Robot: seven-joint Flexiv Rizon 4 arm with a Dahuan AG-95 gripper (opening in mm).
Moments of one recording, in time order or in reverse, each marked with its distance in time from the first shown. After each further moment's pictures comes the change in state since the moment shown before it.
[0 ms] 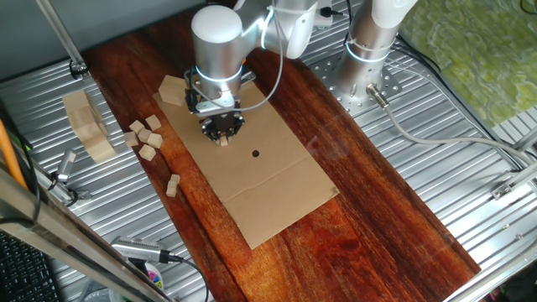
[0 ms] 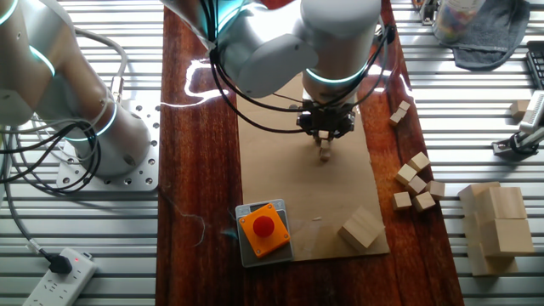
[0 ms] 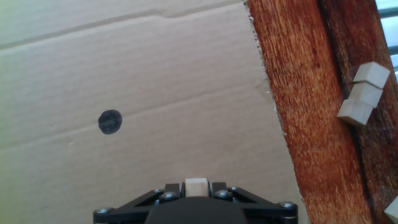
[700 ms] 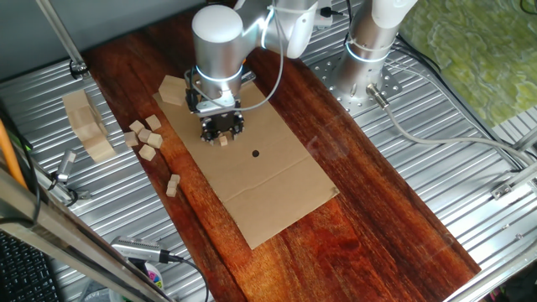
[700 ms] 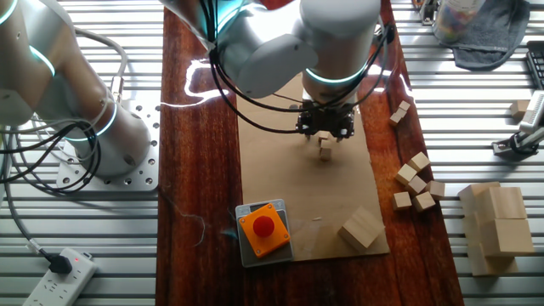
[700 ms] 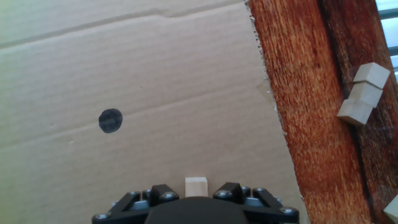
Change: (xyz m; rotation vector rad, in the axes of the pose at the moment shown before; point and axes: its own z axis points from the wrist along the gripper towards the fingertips) arm -0.001 -0.001 -0.002 -0.004 0.006 0.005
